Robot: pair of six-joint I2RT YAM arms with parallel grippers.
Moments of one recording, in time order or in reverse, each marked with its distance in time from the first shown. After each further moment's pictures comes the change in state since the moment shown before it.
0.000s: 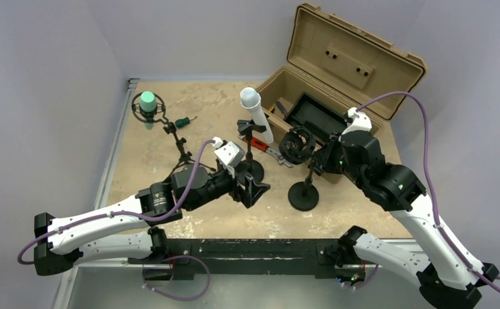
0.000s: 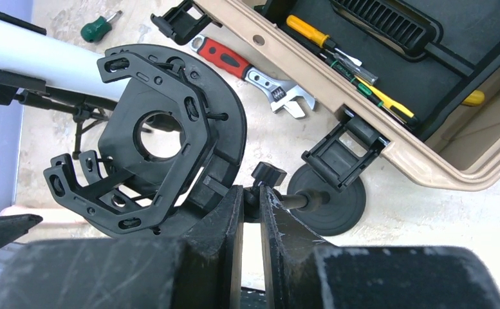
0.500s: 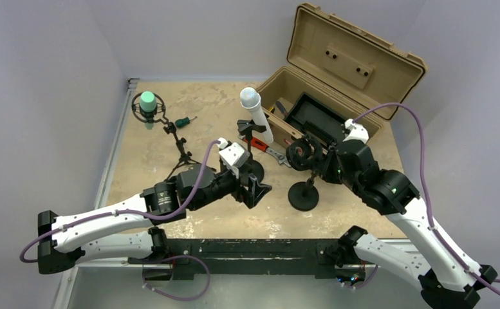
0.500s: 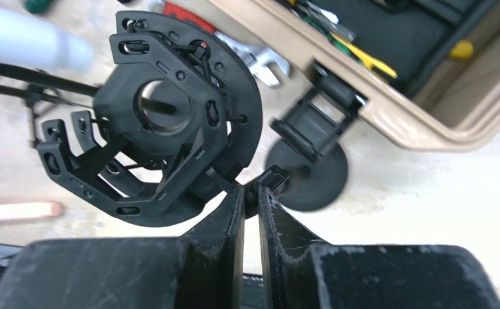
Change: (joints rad) left arm 0.000 0.016 -0.004 0.000 -0.002 0.001; right arm 0.000 -0.039 -0.077 -0.025 0.016 0.046
